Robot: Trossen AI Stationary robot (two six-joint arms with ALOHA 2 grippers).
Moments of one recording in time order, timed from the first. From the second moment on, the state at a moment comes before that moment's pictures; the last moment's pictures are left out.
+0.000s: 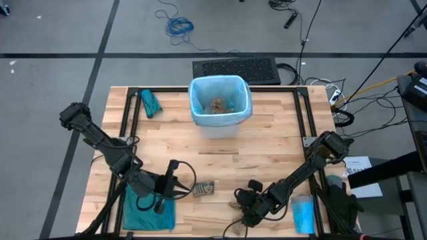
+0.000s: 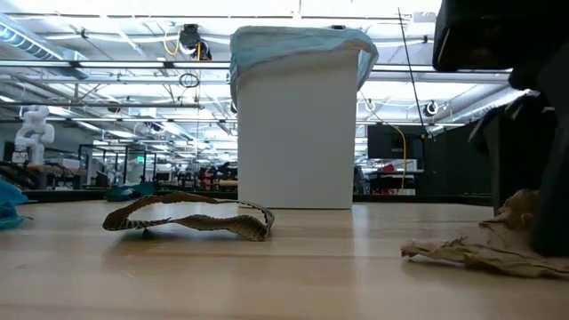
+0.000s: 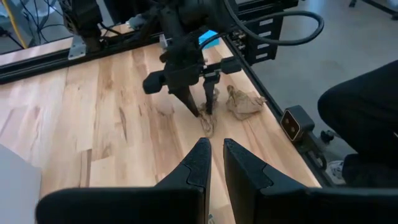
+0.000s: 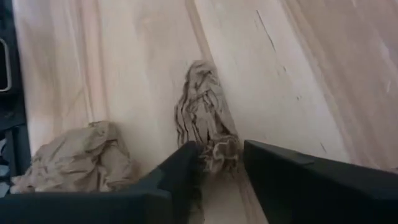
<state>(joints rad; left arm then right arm) -0.70 1.27 1.00 -0.26 -0.40 -0.10 0.69 1.91 1.10 -0.29 0.29 0.99</state>
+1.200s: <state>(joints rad) -0.74 1.34 1.00 -0.29 -0.42 -0.10 0.31 1.29 1.10 0.06 0.67 0.01</state>
